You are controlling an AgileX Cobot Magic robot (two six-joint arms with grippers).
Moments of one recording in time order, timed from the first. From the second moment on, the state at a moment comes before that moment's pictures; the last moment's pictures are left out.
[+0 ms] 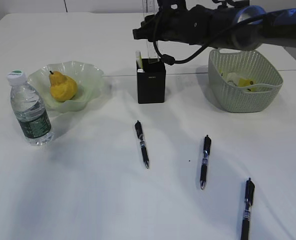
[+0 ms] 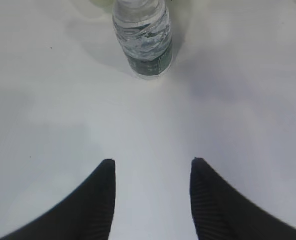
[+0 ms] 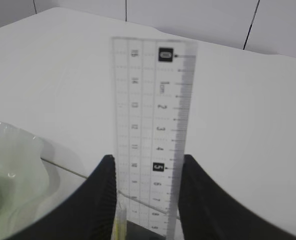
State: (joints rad) left arm -0.15 1.15 -0.94 0.04 0.85 0.08; right arm 0.36 2.28 -1.90 0.33 0.01 -0.41
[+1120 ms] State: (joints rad) left arm -0.15 1.15 -0.94 0.04 0.85 0.08; right arm 0.36 2.37 -1.90 0.34 -0.08 -0.40
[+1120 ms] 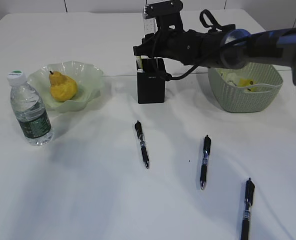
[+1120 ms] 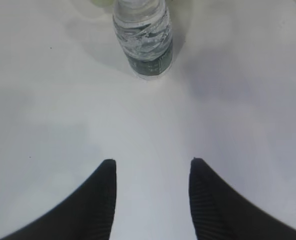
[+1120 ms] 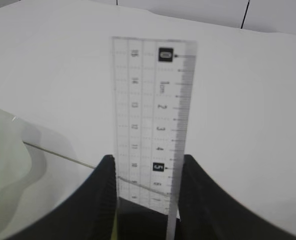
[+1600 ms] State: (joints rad) left arm -0.15 1.15 -0.94 0.04 0.85 0.08; right arm 0.36 2.37 -1.90 0.35 -0.07 -0.32
